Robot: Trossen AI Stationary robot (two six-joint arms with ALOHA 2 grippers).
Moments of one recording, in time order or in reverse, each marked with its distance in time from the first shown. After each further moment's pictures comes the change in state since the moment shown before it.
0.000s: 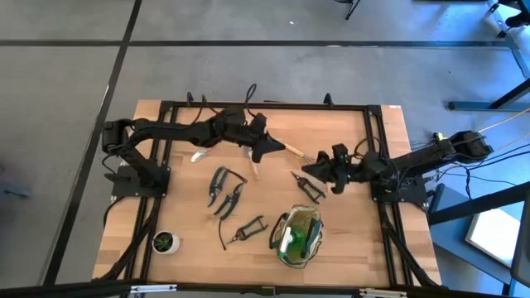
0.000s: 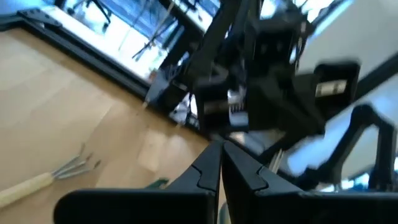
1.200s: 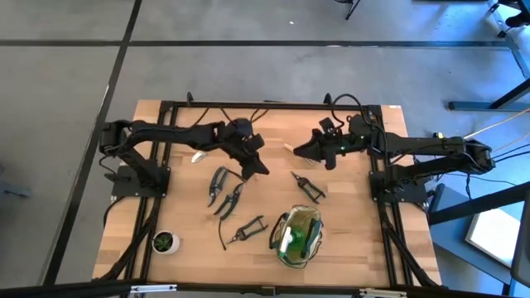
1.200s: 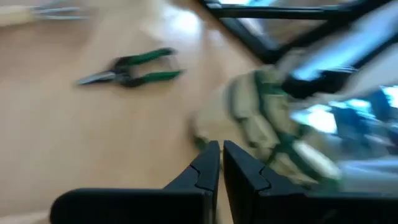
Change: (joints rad) left arm -0.081 -0.031 -0.001 -0.463 0.064 0.062; right arm -0.347 0.000 0.370 -0.635 -0.534 -0.037
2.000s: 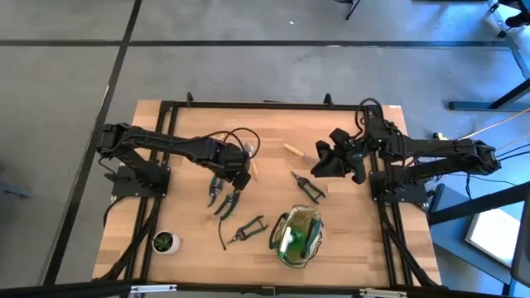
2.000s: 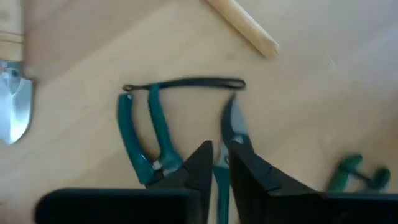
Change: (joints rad) left arm -0.223 0.009 0.165 -0.917 -0.635 -0.526; right arm 0.077 -0.116 0.000 0.005 -0.277 -0.007
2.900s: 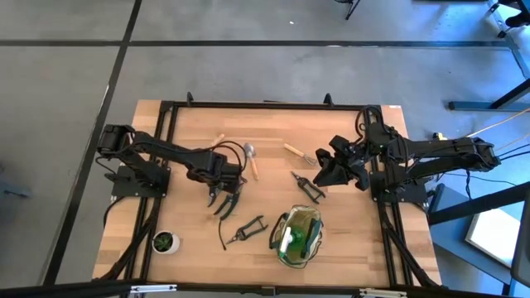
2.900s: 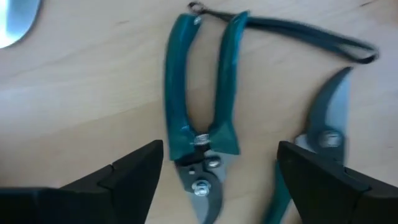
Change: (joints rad) left arm -0.036 0.009 -0.248 0.095 0.040 -0.287; right arm 0.076 0.000 -0.001 -0.001 0.008 0.035
